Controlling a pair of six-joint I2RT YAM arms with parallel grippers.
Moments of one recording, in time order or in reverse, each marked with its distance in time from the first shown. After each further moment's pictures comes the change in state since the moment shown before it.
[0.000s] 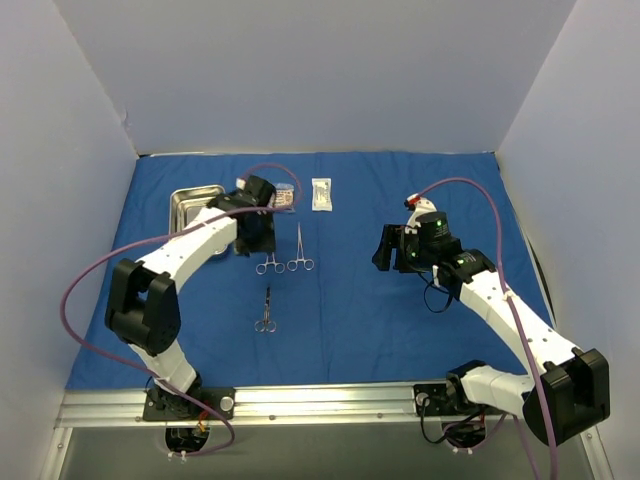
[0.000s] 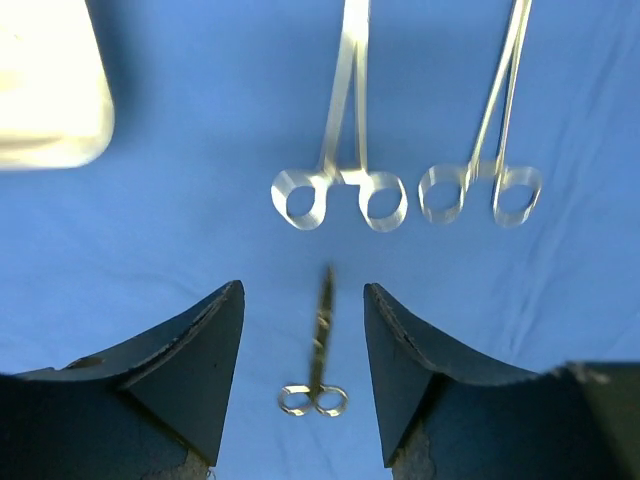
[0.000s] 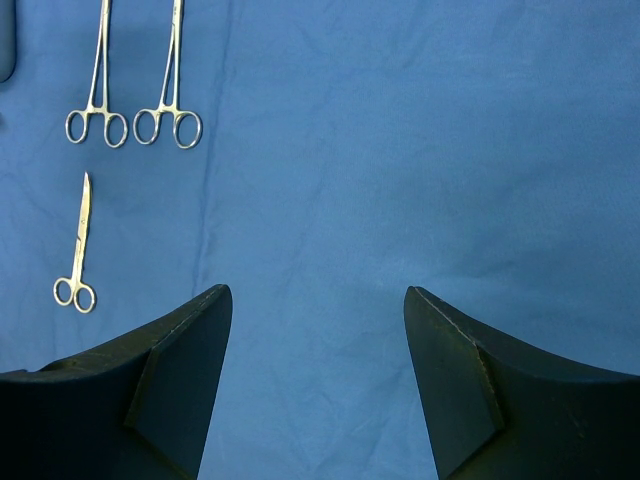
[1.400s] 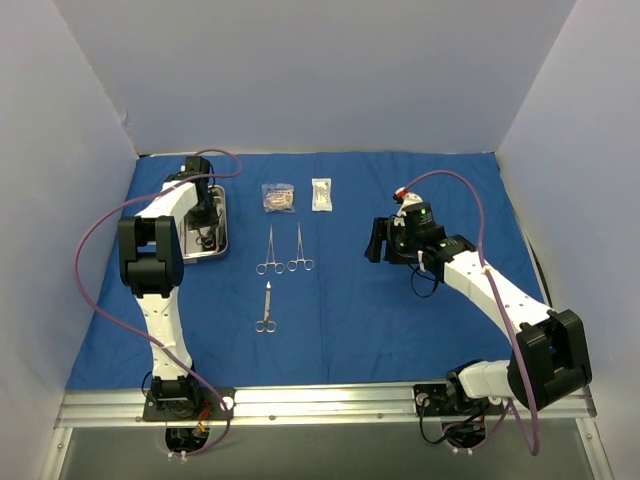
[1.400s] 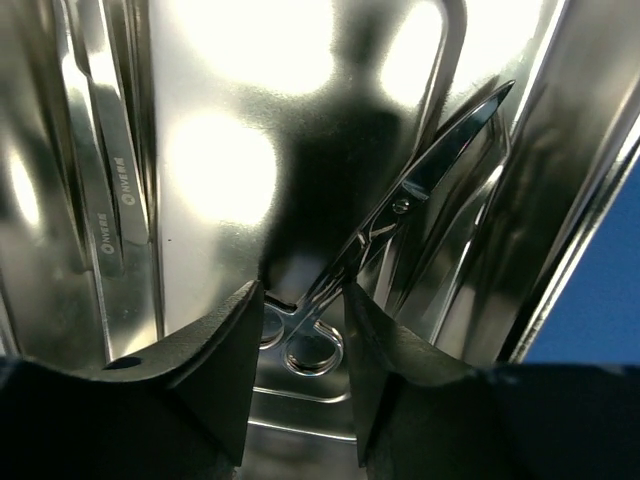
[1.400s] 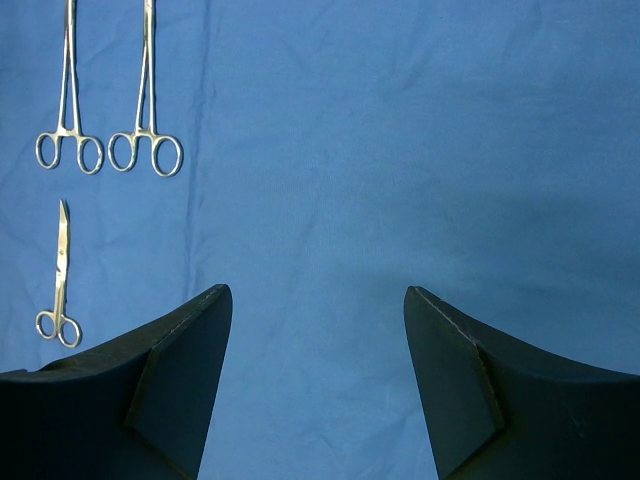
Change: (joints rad) left arm 0.457 0.456 0.328 0.127 -0.007 0.258; right arm 0.000 0.187 0.062 0.068 0.004 0.010
